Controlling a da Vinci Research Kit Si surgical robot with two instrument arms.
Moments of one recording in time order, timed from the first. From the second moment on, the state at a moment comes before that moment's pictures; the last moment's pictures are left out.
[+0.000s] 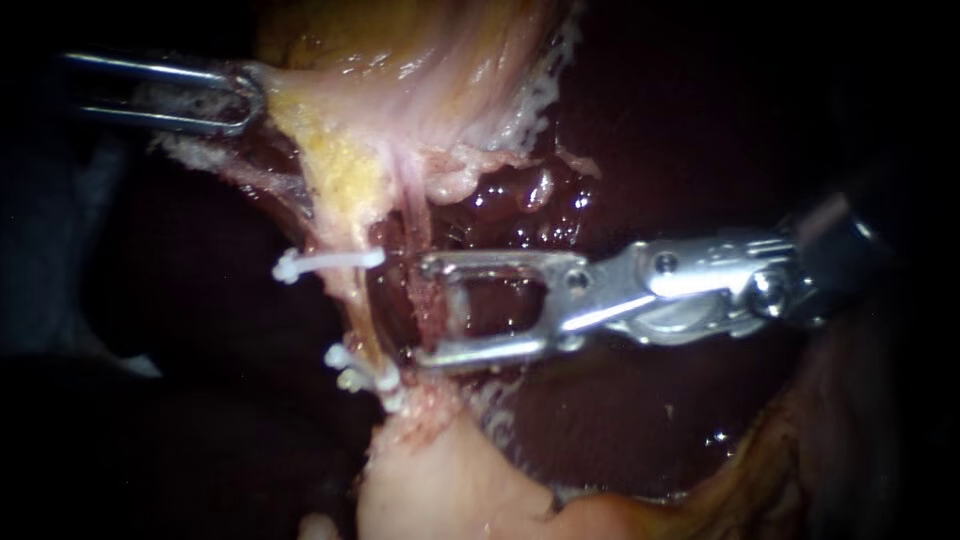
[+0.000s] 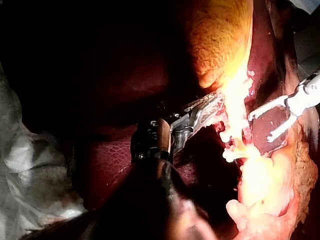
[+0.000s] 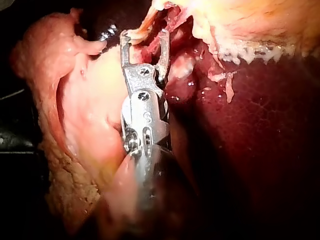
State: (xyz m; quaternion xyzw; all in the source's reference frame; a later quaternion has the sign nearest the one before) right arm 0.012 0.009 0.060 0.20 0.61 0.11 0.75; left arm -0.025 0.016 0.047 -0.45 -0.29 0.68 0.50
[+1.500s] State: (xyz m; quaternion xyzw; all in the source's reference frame) right arm 0.004 0.011 0.057 0.18 0.62 0.08 0.76; left arm -0.031 0.015 0.052 -0.45 -0.29 0.69 0.49
